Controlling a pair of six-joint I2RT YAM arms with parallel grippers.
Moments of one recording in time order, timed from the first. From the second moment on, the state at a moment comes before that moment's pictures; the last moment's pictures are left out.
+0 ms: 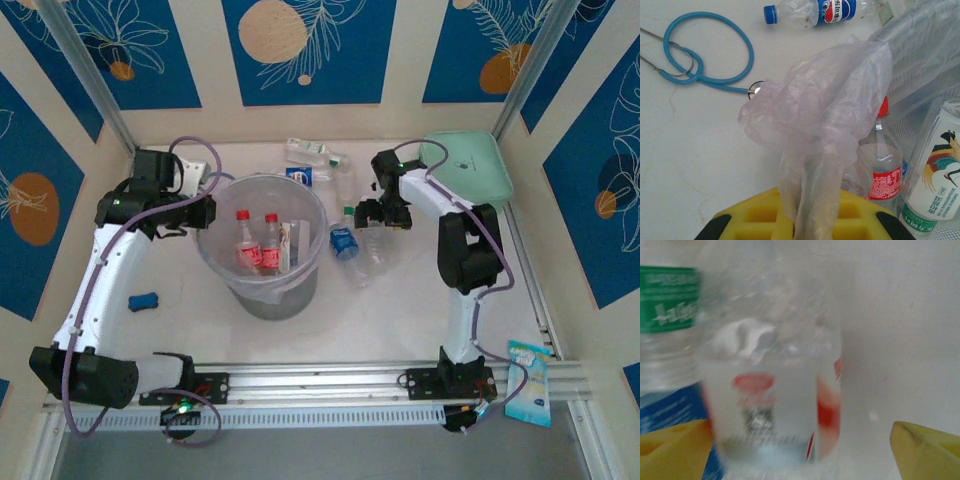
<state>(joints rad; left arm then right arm) -0.15 1.26 1.41 -1.05 0.21 0.00 0.30 2.03 1.60 -0.99 -0.08 0.27</state>
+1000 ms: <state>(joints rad) -0.18 1.27 1.39 -0.97 0.26 -0.02 0.17 1.76 1.59 -0.97 -0.16 0.24</state>
